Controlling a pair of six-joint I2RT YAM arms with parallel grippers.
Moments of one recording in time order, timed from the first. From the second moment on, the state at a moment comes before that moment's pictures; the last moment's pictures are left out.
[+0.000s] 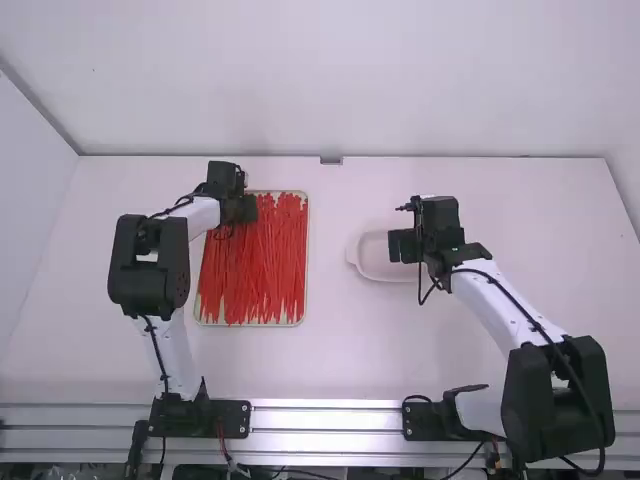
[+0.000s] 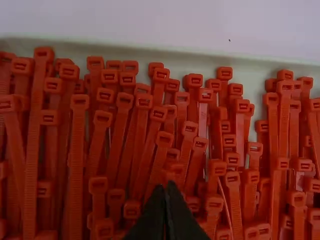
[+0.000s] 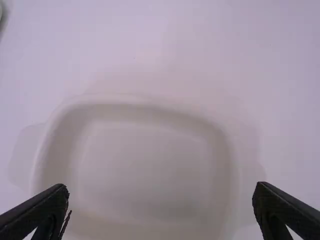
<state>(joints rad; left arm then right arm) 0.00 2.07 1.30 -0.22 0.11 -0.15 0.22 1.42 0.84 -0.32 0.02 0.02</state>
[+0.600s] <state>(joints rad) 0.00 2.07 1.30 -0.21 0.11 -0.15 0.22 1.42 0.84 -0.32 0.02 0.02</state>
